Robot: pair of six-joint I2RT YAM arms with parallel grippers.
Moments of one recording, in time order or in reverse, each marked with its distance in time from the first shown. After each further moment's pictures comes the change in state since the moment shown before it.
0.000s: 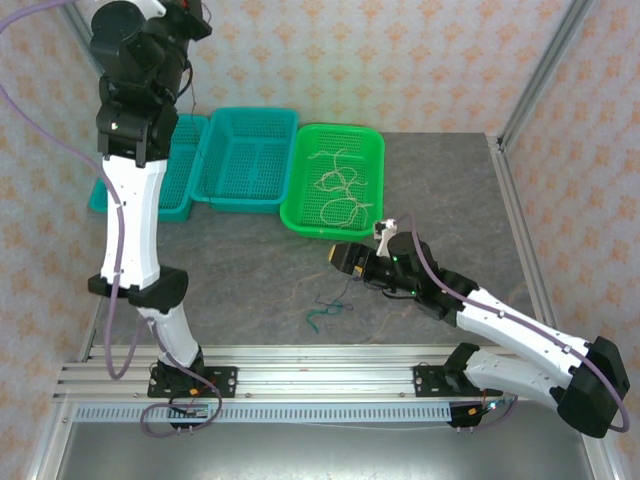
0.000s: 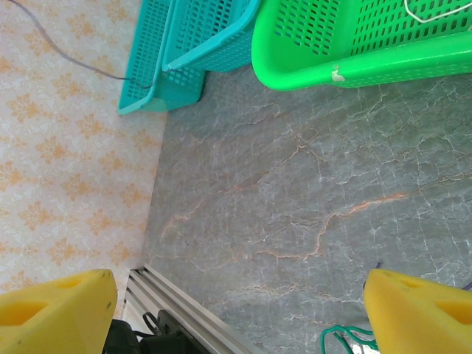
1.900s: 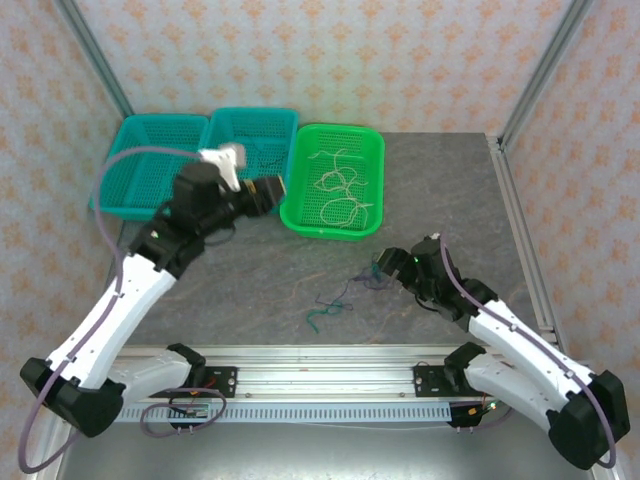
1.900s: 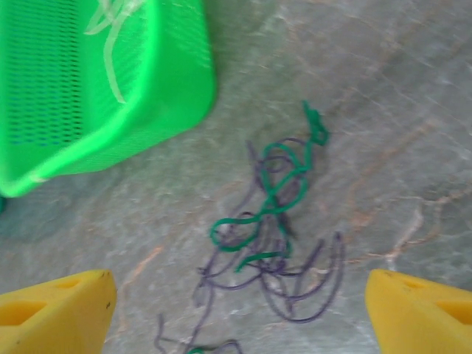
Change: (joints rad) left arm -0.295 -0.812 -1.587 0.042 0.281 -0.108; right arm -0.267 -0.107 -0.129 -0.323 0.201 0.006
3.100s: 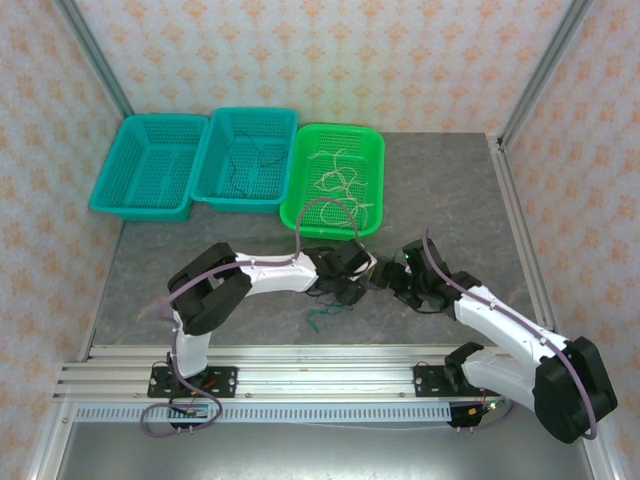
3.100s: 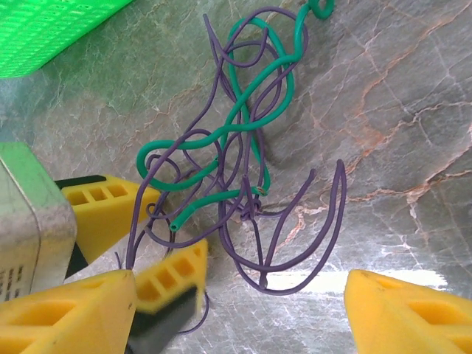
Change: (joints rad) left arm -0.455 0.859 0.037 0.131 -0.132 0.418; right arm -0.029 0.166 -0.023 0.034 -0.240 -0.051
